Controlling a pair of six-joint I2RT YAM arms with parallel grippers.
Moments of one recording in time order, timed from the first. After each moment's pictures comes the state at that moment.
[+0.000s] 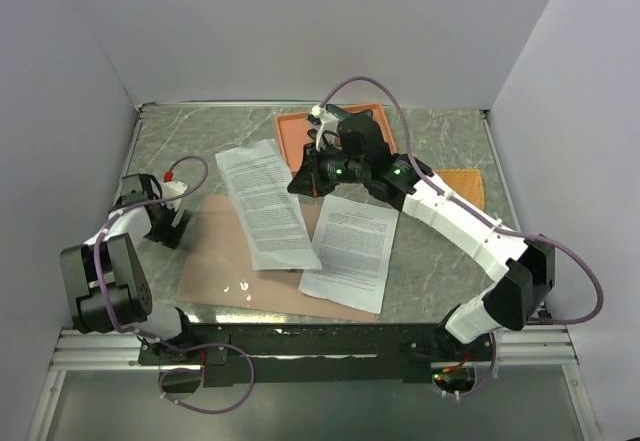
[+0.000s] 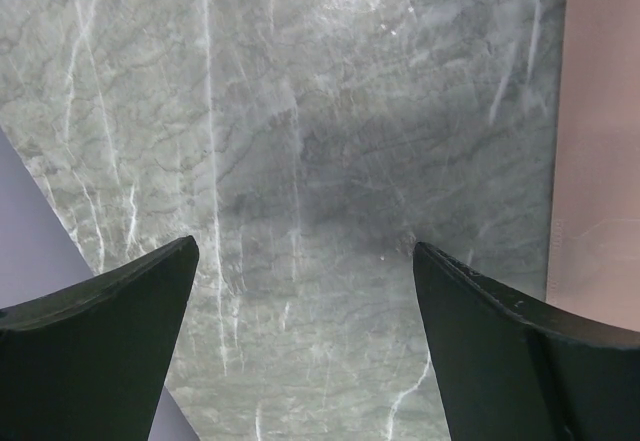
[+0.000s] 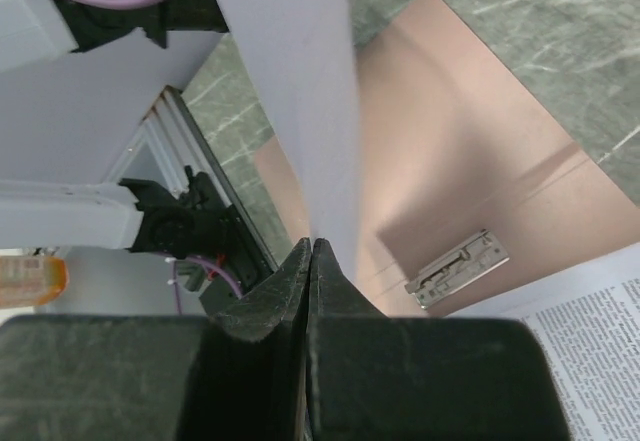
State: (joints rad) left arm 0.30 1.46 0.76 -0.37 0.00 0.66; right arm 0.74 1.49 1.45 -0.42 -0.41 0.42
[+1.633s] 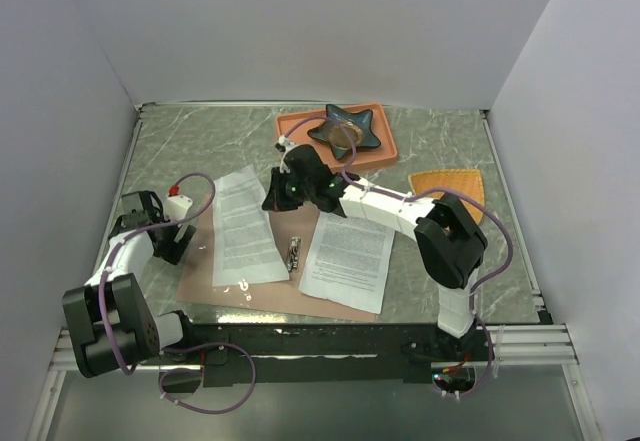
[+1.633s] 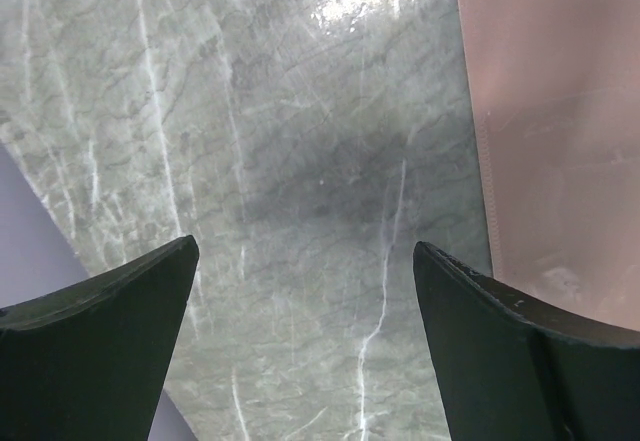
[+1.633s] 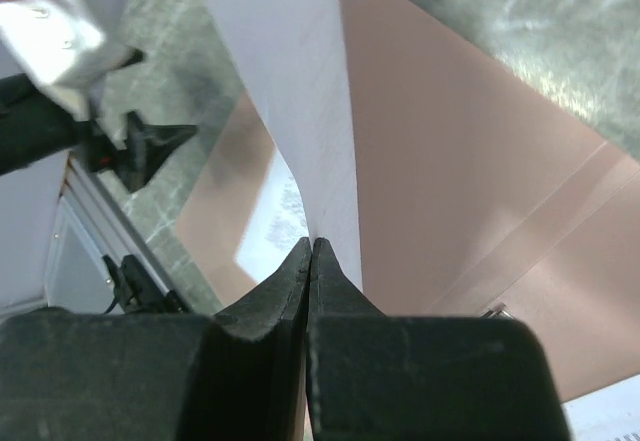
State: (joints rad) left arm 0.30 1.24 0.60 -0.39 0.05 0.74; right arm 0.83 1.89 1.43 -0.15 -0.22 0.62
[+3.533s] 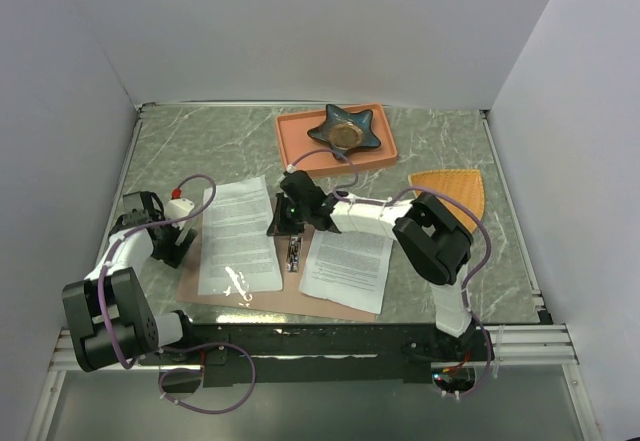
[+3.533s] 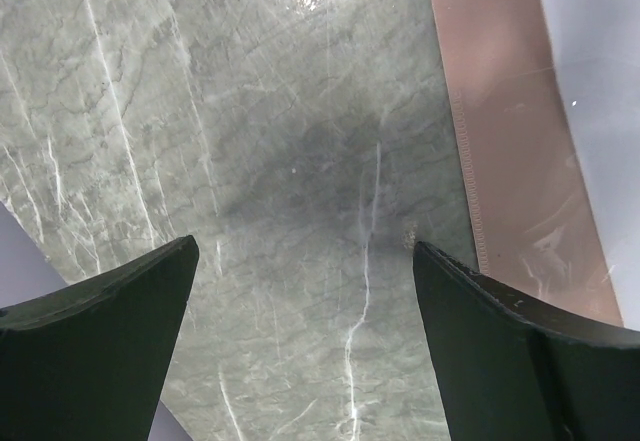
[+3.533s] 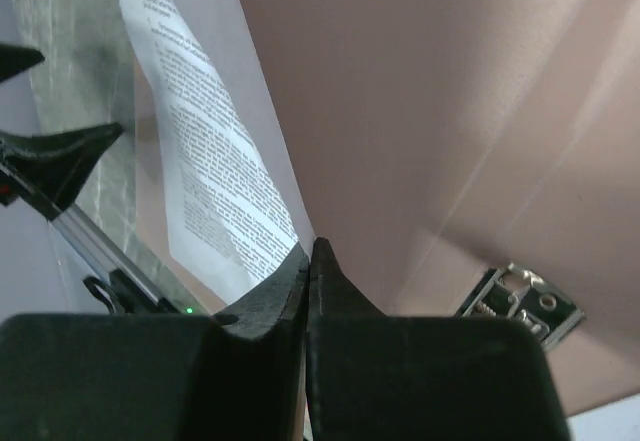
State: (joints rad) left arm 0.31 1.26 0.61 -0.44 0.07 0.76; right arm 0.87 1.98 1.30 -0.09 -0.19 0.87
